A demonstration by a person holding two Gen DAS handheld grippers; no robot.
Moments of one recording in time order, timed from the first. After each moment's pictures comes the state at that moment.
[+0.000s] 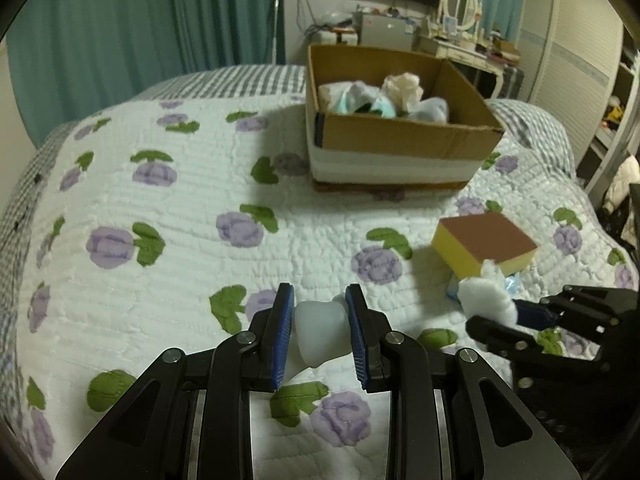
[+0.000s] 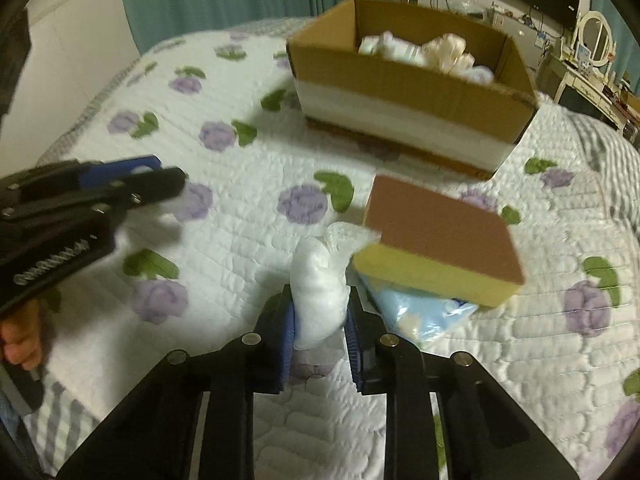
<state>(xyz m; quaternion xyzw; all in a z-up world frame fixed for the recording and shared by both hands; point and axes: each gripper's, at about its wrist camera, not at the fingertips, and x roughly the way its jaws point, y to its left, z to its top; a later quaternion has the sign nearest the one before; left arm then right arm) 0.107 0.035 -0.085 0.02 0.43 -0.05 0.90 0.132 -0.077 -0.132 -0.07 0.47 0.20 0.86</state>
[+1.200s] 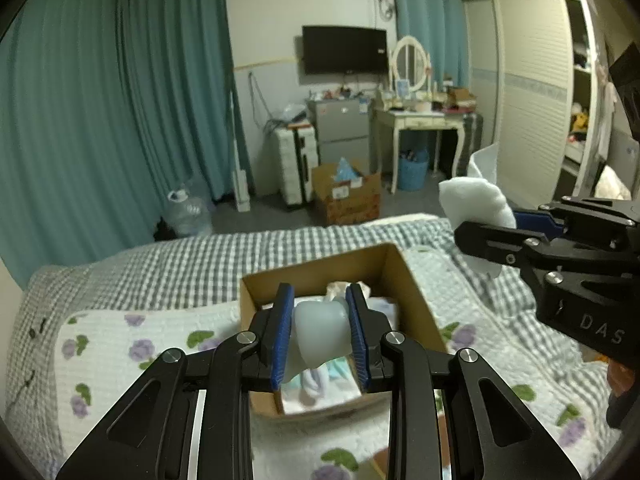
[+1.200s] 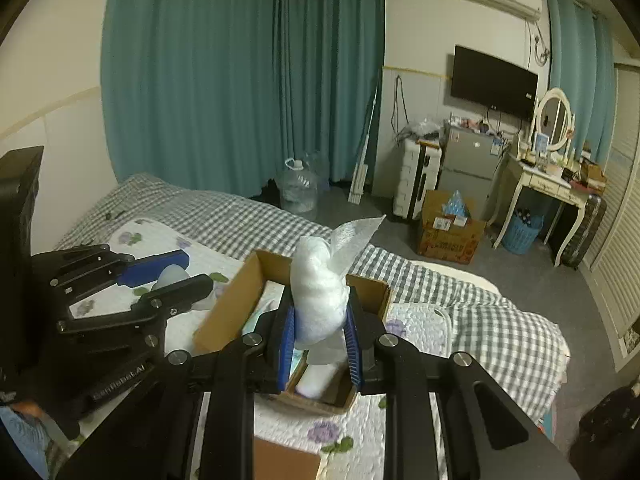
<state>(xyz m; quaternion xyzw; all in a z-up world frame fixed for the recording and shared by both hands) 0.243 -0.052 0.062 0.07 0.29 -0.11 0.95 0.266 -0.151 0.089 -0.06 0.30 0.17 0.94</state>
